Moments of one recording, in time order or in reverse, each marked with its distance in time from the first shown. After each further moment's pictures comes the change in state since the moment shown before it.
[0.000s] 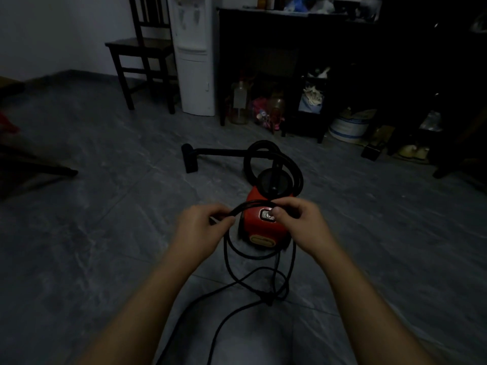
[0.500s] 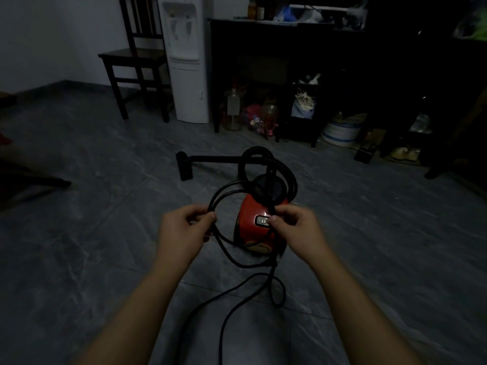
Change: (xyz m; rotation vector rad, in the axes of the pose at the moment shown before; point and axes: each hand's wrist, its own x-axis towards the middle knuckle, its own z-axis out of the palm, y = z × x) left_hand 0.004 0.006 -0.004 -0.373 0.182 -0.290; right_hand 0.008 0.019 -0.001 0.016 0.097 0.049
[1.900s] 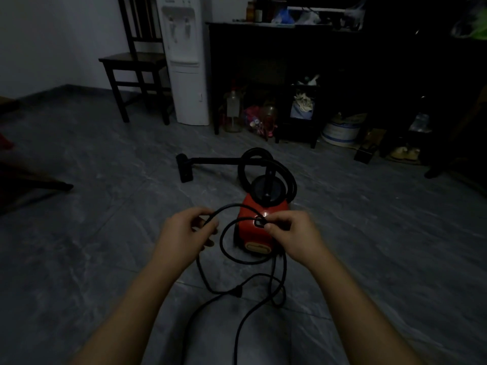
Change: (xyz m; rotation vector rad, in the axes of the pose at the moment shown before) left_hand -0.001 -0.003 -0.007 0.274 -0.170 0.149; right_hand -0.009 -0.009 -0.006 -0.231 -0.105 -0.062
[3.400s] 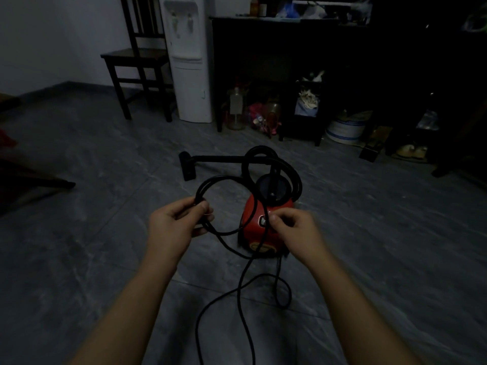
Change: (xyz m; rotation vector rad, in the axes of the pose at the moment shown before) left_hand 0.006 0.012 -0.013 -0.547 0.188 -0.156; right_hand 0.014 0.006 0.019 0.190 0.056 0.036
